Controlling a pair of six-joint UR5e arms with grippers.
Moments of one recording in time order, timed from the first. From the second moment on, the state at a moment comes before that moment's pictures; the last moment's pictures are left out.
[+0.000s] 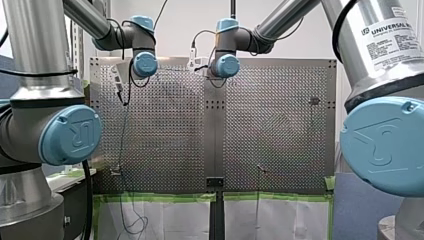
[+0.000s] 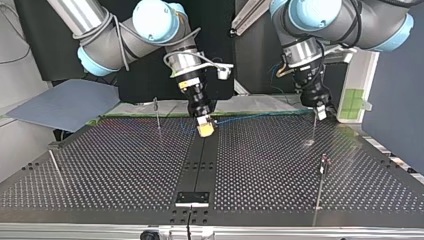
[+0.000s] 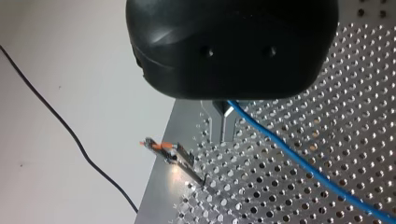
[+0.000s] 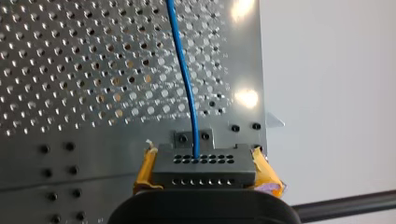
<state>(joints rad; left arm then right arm) -0.27 -1.42 -1.99 -2.73 -2.22 -1.80 2.40 -1.23 1.45 -0.40 1.68 1.60</state>
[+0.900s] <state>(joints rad) -0.03 -1.46 -1.79 -2.81 -2.06 -1.81 2.43 -1.17 1.30 -0.35 1.68 1.60</state>
